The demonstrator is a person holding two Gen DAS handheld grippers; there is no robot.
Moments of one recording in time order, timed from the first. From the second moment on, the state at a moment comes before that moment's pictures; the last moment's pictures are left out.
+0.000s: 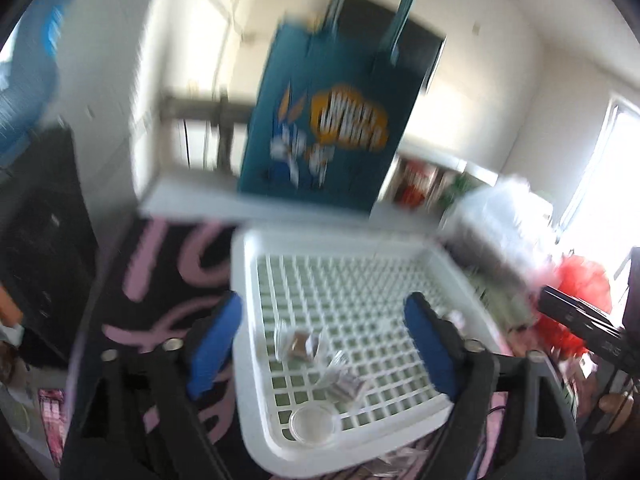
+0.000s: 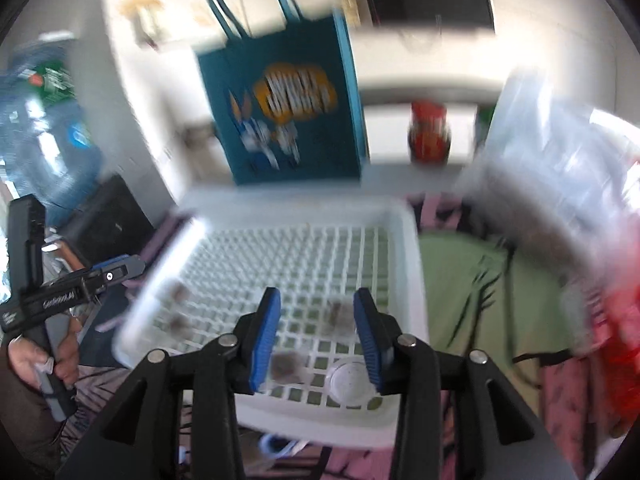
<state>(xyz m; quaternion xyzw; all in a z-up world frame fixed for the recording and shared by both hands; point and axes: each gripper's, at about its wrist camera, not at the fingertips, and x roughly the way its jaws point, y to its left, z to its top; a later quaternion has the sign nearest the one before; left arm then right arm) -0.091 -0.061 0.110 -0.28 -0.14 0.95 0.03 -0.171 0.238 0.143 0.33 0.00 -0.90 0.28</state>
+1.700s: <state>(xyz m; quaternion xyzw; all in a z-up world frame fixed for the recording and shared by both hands) -0.010 0.008 0.028 -0.38 -0.06 0.92 0.09 -0.056 0.202 0.068 0.36 0.09 -0.86 0.35</state>
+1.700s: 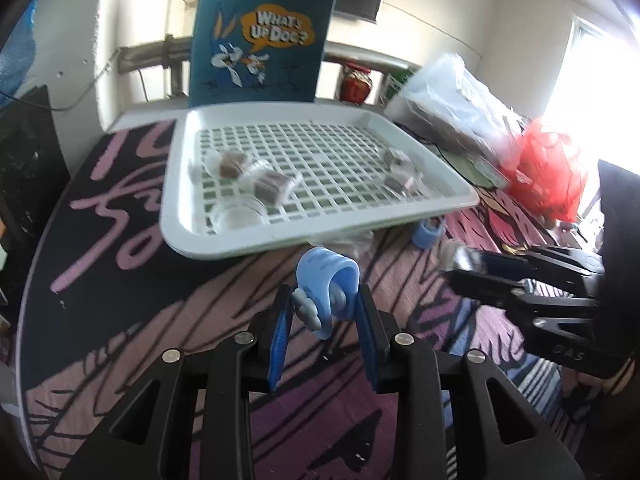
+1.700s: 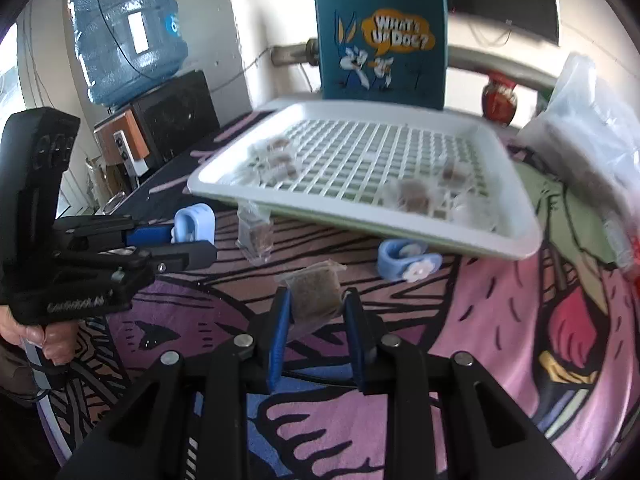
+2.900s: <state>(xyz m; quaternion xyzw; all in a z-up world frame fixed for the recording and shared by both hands) 0.005 0.006 0.040 -0.32 -0.03 0.95 0.05 -0.044 0.230 0.082 0.29 0.05 -0.90 0.31</state>
